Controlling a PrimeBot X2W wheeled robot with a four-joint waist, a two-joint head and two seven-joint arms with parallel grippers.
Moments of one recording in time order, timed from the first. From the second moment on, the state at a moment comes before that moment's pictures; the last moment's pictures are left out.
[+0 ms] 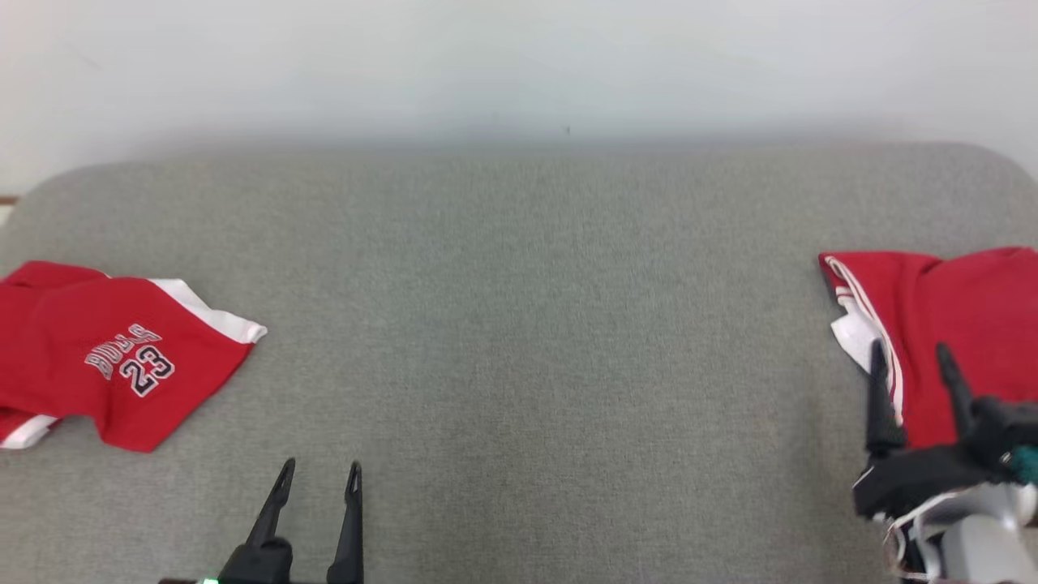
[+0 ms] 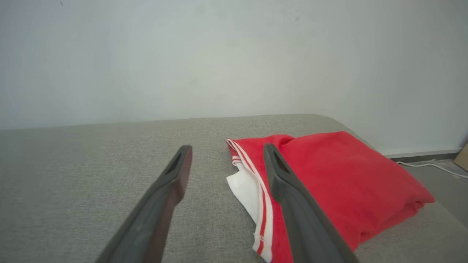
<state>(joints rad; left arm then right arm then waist) -0.13 0.09 -0.20 0.13 -0.05 0.15 -0.26 -0.33 -0.23 -0.03 0.42 0.08 0.13 -0.26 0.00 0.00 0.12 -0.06</state>
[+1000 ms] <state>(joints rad) -0.04 0.06 -0.05 0.24 -0.05 0.12 -0.26 -0.09 -0.09 0.09 0.31 0.10 0.13 -0.26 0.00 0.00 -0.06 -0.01</state>
